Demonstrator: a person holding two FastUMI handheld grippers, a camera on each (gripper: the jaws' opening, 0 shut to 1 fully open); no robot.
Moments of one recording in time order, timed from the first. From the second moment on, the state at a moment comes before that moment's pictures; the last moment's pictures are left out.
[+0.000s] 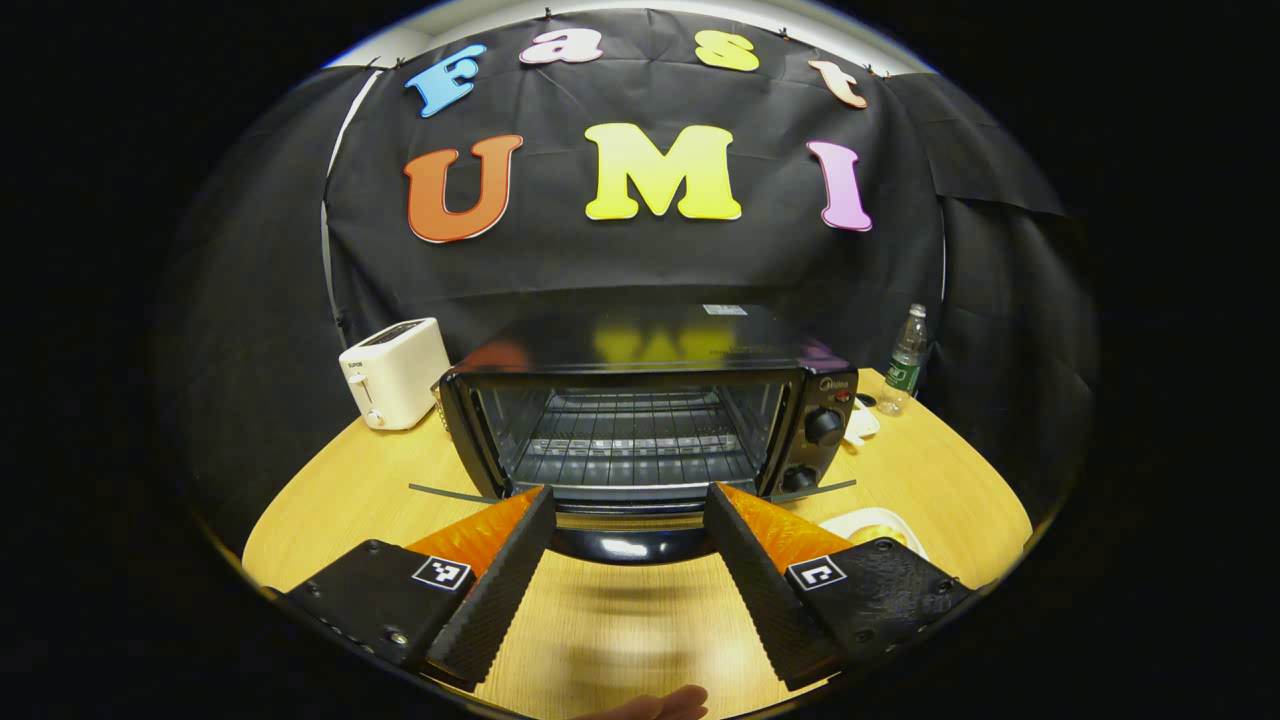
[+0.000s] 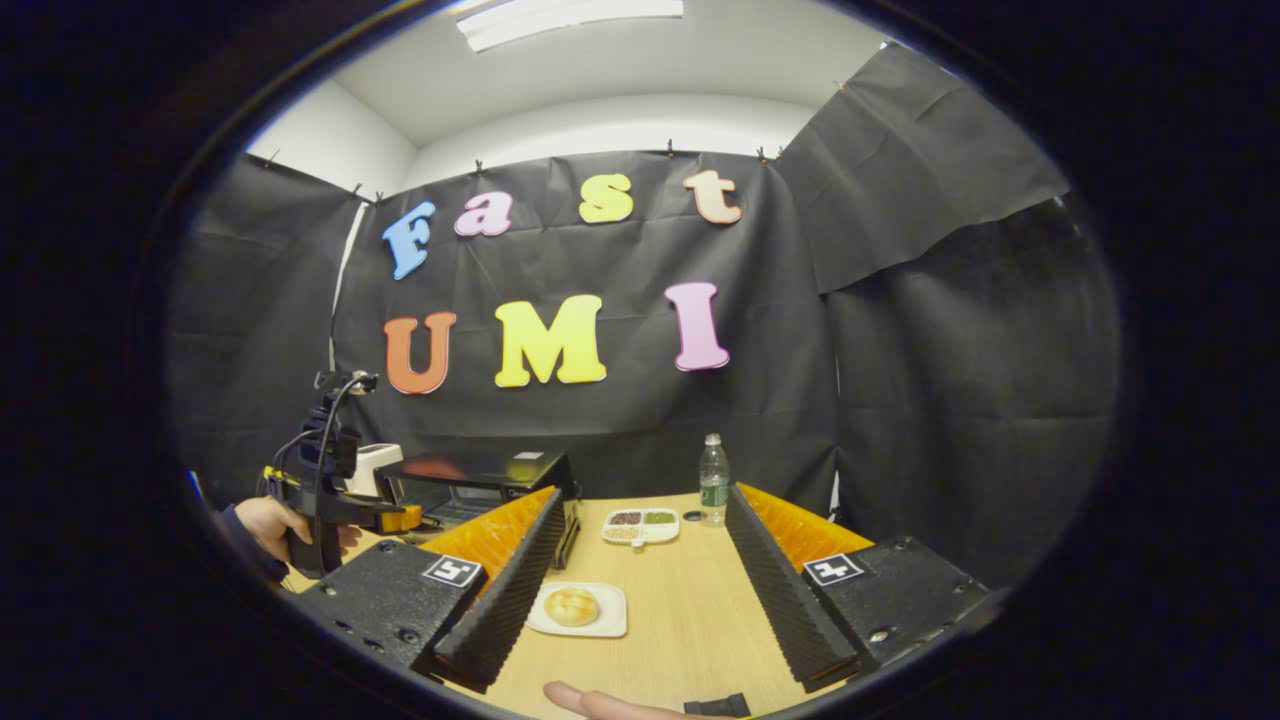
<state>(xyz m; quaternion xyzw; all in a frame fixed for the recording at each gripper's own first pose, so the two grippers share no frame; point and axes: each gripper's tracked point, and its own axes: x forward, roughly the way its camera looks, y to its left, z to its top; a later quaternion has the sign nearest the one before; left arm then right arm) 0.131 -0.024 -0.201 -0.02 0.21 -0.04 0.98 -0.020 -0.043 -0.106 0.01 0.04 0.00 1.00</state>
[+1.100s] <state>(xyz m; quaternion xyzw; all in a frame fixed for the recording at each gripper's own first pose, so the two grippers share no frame) 0.073 -0.048 -0.299 -0.04 0.24 -0.05 0.97 -0.003 -0.026 -0.163 0.01 0.09 0.01 1.00</state>
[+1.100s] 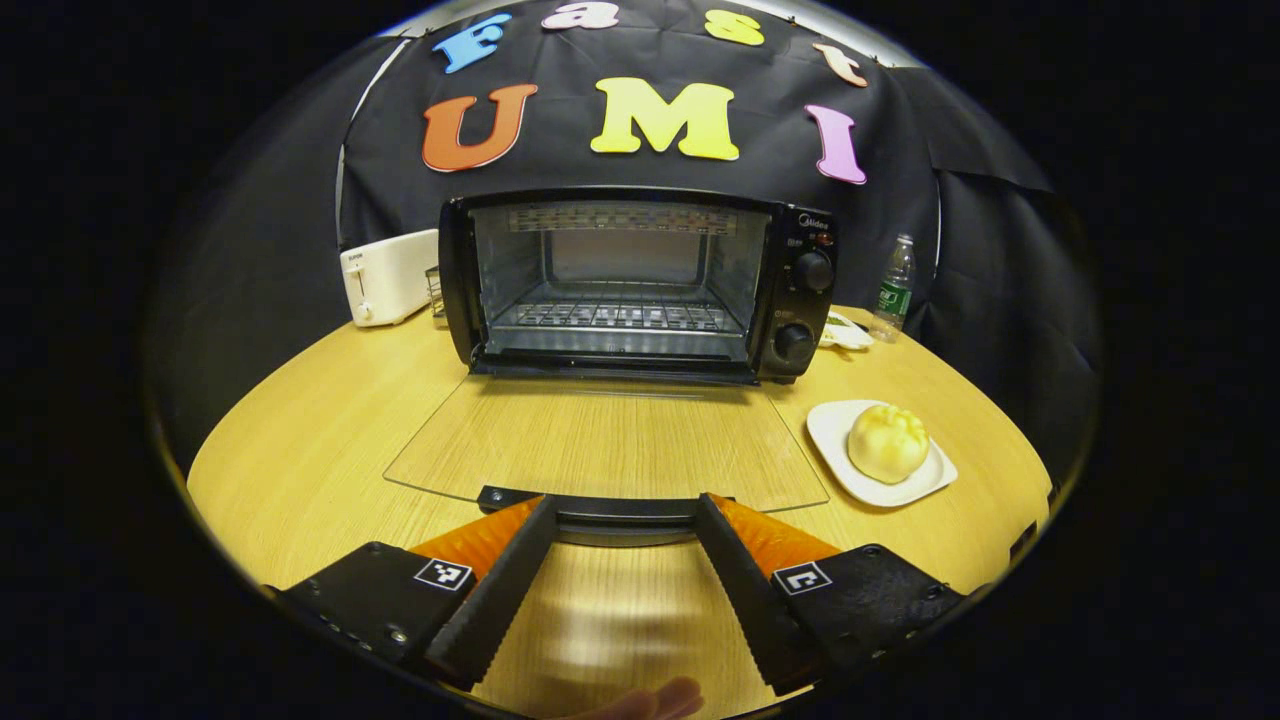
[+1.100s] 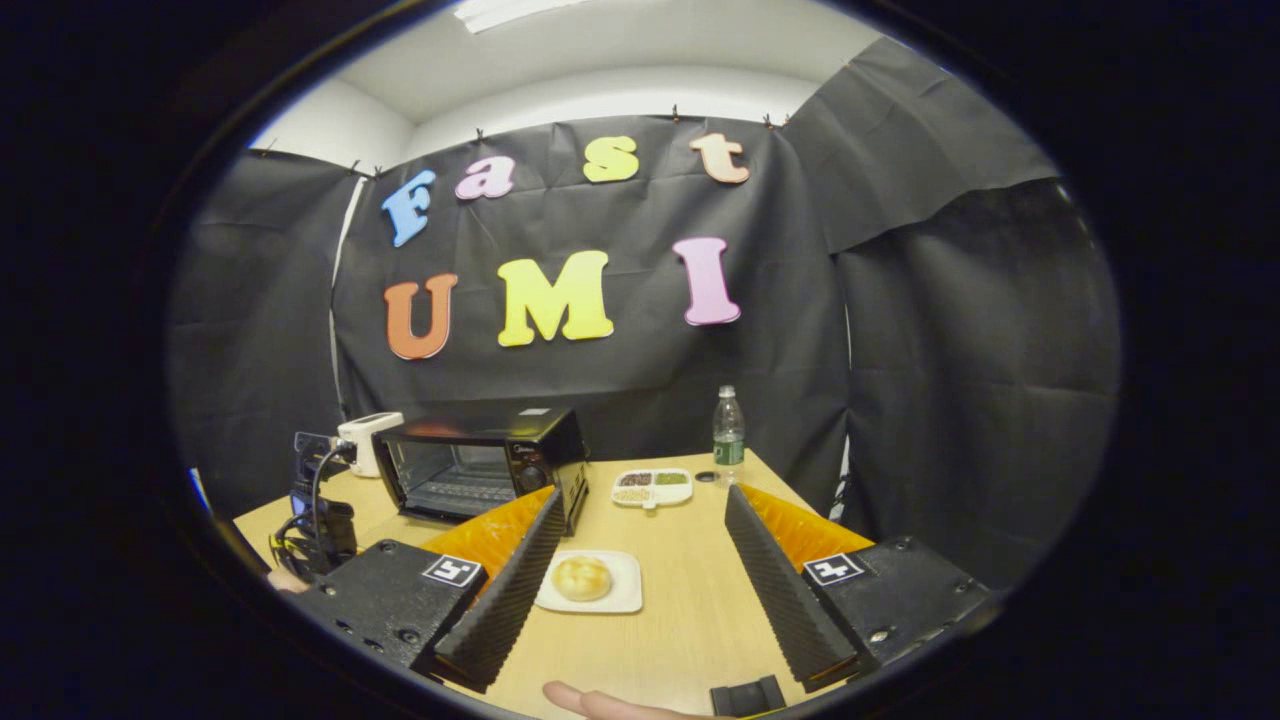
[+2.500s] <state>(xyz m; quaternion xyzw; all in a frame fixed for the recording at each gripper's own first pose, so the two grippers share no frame) -0.065 0.038 -0.052 0.02 0.02 0.01 1.00 0.106 0.061 -0.376 0.02 0.30 0.04 0.95</state>
